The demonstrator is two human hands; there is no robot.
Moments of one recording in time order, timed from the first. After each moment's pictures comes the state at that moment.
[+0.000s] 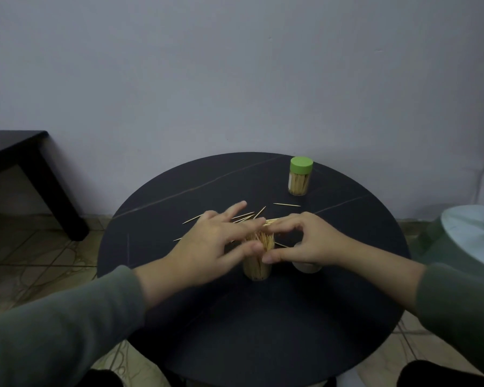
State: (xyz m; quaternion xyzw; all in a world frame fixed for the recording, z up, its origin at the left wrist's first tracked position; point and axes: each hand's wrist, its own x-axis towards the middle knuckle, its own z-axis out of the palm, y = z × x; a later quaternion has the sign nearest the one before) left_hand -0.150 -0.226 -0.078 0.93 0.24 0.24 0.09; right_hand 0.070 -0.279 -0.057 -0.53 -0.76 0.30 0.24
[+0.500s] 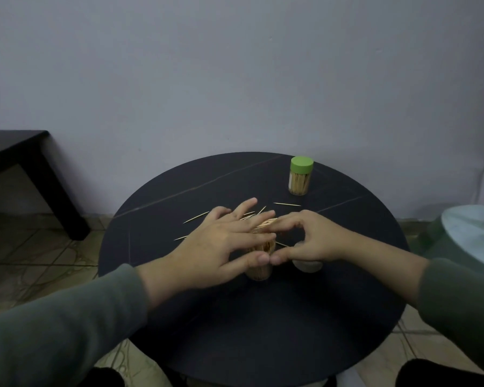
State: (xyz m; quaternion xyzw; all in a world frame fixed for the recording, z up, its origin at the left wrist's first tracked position) left_hand -0.148 -0.230 -0.074 0.96 0.17 0.22 0.03; right_hand 0.079 -0.273 -0.055 -0.52 -0.78 0.29 0.19
